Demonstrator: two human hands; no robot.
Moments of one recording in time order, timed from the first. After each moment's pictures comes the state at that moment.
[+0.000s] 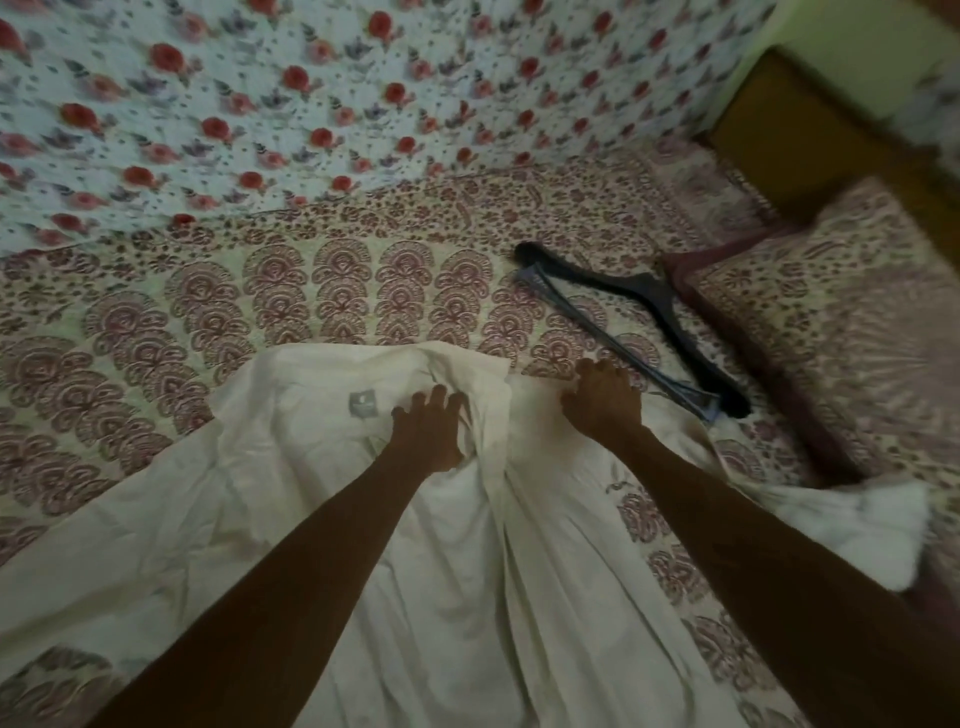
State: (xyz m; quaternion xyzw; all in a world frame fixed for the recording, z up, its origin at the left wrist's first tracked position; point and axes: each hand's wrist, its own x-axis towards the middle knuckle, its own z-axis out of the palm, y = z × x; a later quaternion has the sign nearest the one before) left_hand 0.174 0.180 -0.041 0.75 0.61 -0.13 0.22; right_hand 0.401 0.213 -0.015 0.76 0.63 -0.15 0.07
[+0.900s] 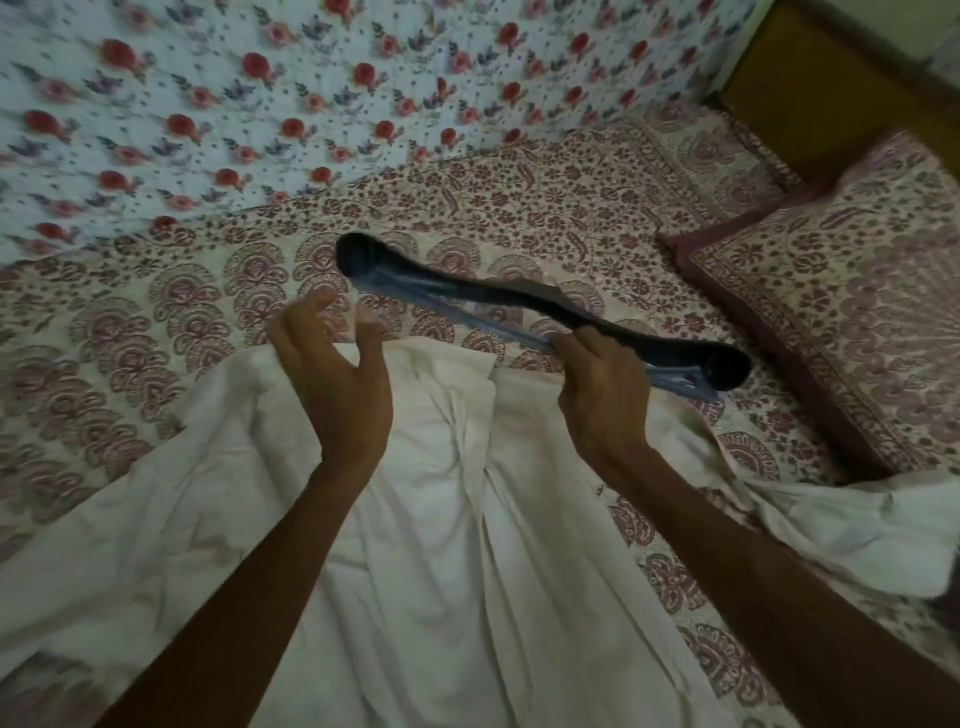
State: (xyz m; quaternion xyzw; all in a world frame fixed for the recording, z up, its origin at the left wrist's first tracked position) left_hand 0.186 0.184 0.050 0.44 0.70 0.55 0.12; right_hand 0.415 0.190 0.023 0.62 0.74 0.07 -0.24
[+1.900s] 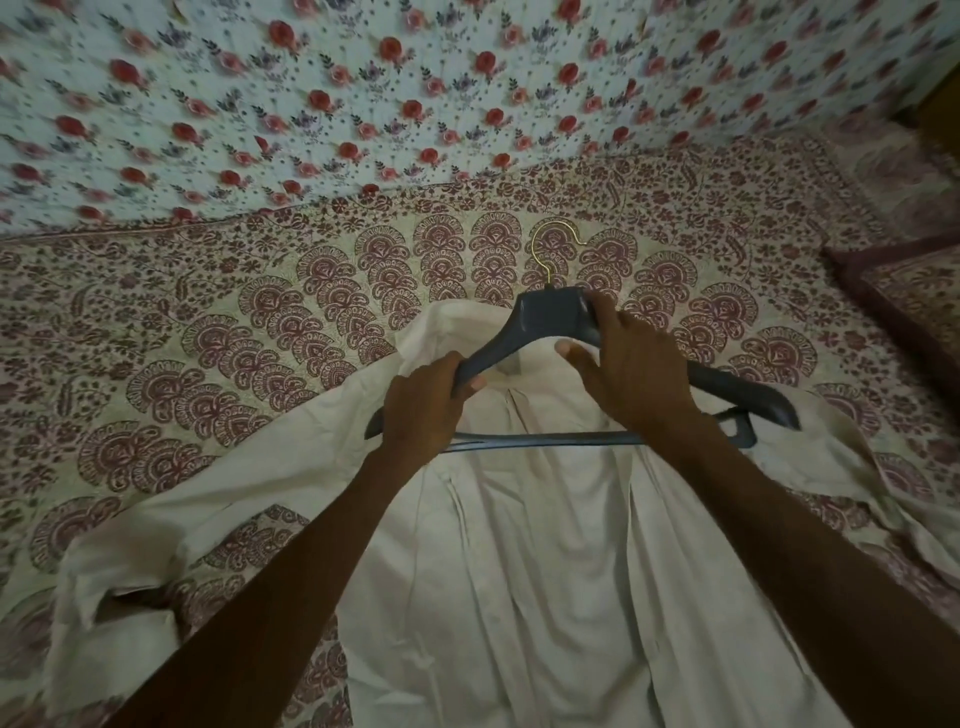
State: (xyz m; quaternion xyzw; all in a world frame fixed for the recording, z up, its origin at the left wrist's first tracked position) left_hand 0.035 0.088 0.030 0.65 0.72 0.19 0.17; right_hand 0.259 0.152 0.084 0.60 0.79 -0.10 -0.05
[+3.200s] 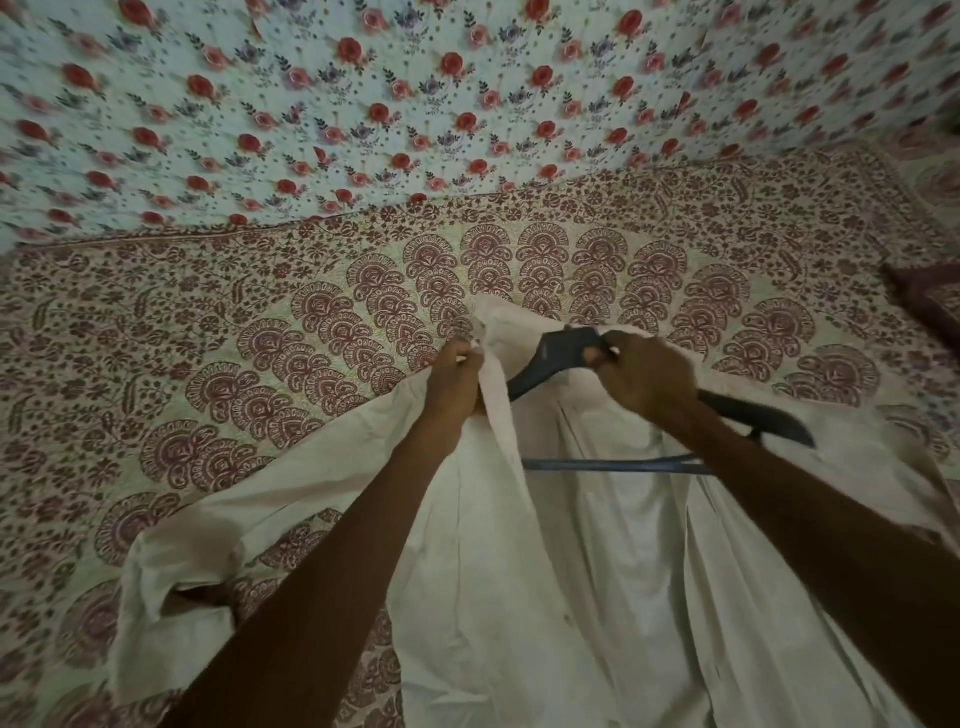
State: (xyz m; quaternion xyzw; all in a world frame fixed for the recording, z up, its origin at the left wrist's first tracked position) left_hand 0.001 0.119 0.023 0.25 0.72 0.42 0.49; right_hand 0.213 0.178 0.057 0.63 0.76 -0.17 0.00
